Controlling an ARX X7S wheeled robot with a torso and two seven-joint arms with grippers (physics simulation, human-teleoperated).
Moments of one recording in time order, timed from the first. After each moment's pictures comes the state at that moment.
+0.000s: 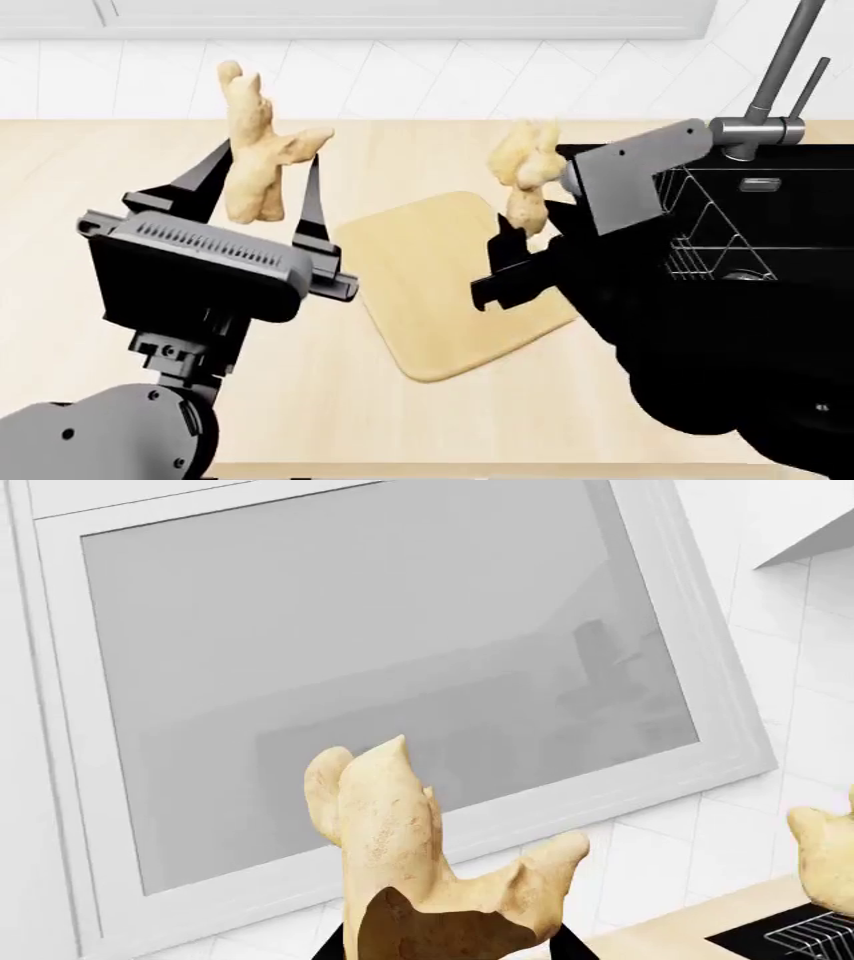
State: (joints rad) left arm -0.89 -0.89 0.99 0.61 -0.68 -0.17 -0.86; right arm 1.11 0.75 -0.81 -0.45 1.46 0.77 0.83
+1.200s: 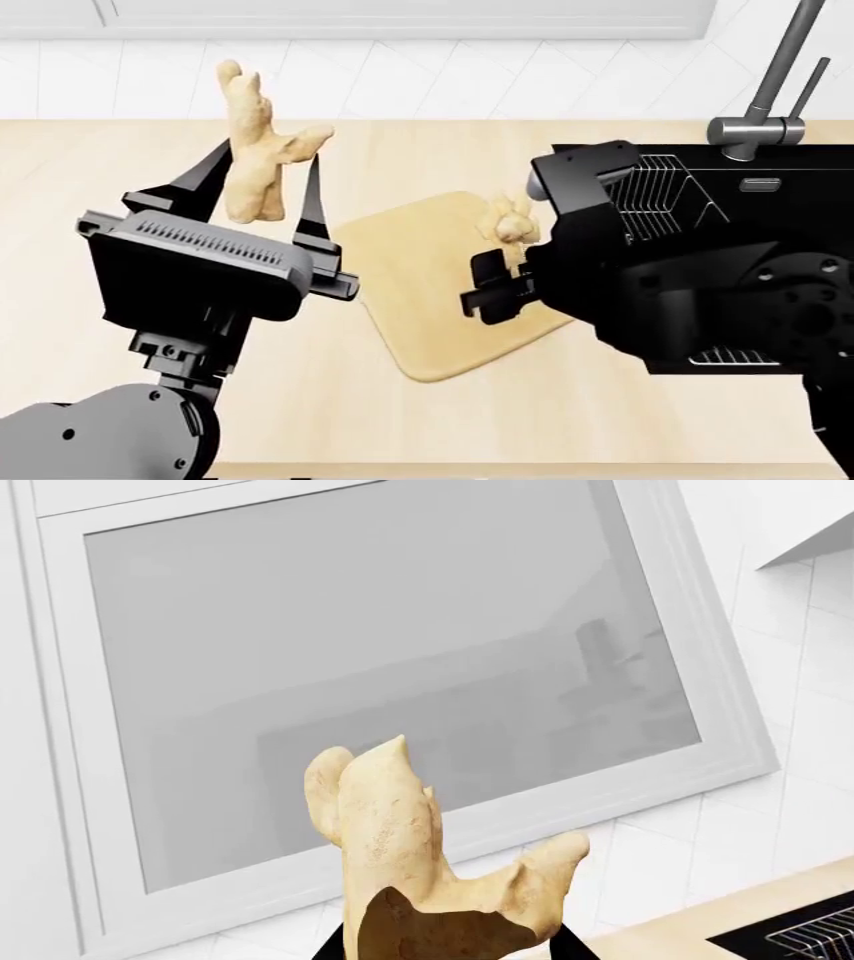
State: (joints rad) left arm -0.88 -0.88 0.98 0.62 -0.69 -0.18 -0.86; right arm 1.26 0.63 -0.89 -0.06 1.79 0.98 0.83
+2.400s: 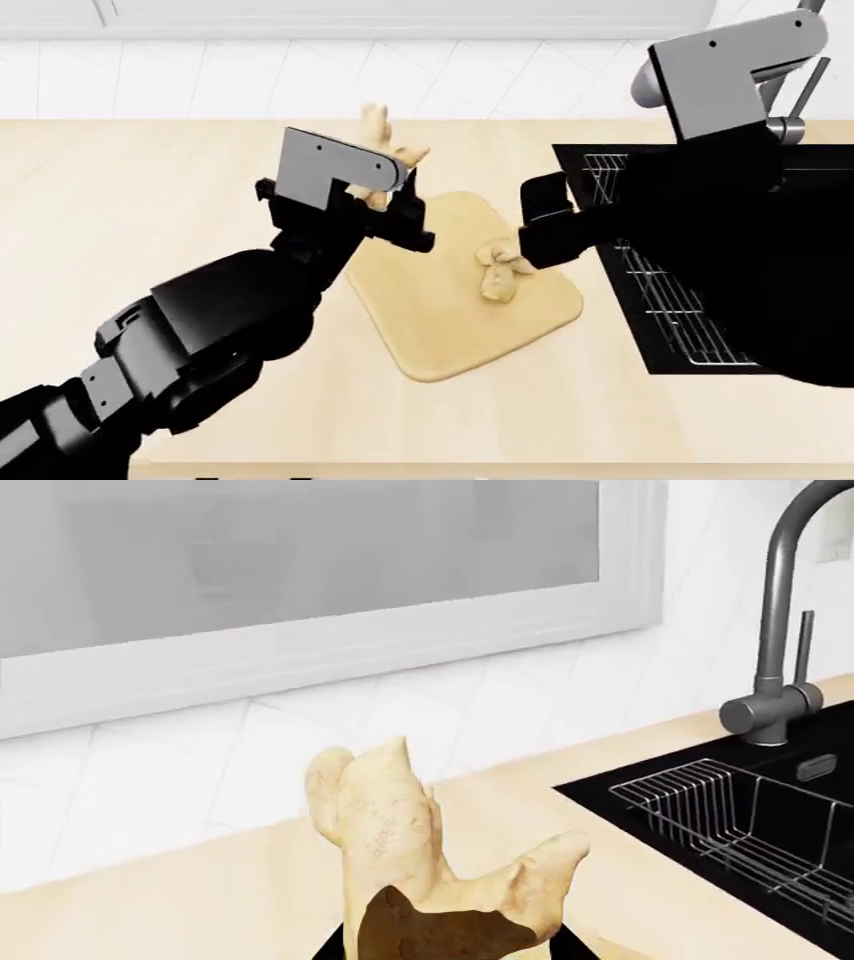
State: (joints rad) left arm -1.07 -0.50 0.98 0.00 -0.98 -0.29 -0.46; right arm 1.43 0.81 -0.78 -0.36 2.00 0.95 1.13
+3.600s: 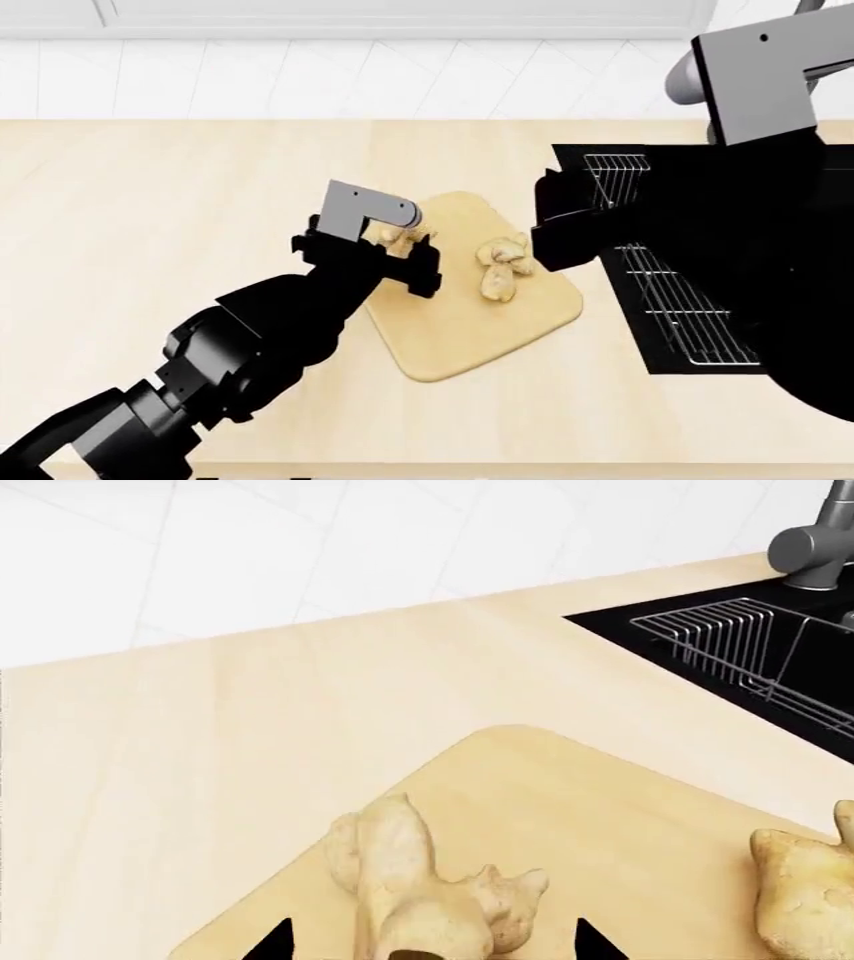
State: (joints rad) left arm -1.04 -0.35 1.03 -0.38 -1.02 -0.31 -0.31; right arm 1.41 0.87 -0.74 -0.46 2.02 0.89 1.15
